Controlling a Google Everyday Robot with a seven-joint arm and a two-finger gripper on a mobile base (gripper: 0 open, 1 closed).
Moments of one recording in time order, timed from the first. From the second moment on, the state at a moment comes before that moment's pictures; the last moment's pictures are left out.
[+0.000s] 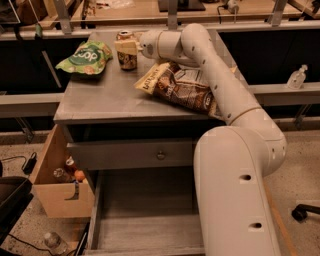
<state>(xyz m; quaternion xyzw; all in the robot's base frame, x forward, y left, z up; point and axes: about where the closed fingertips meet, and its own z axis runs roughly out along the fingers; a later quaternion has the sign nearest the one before) 0.861 0.113 0.910 -0.39 0.63 0.38 0.55</state>
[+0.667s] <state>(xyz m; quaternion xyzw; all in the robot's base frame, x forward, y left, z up) 0.859 0.120 0.909 -0.40 0.63 0.38 0.55</state>
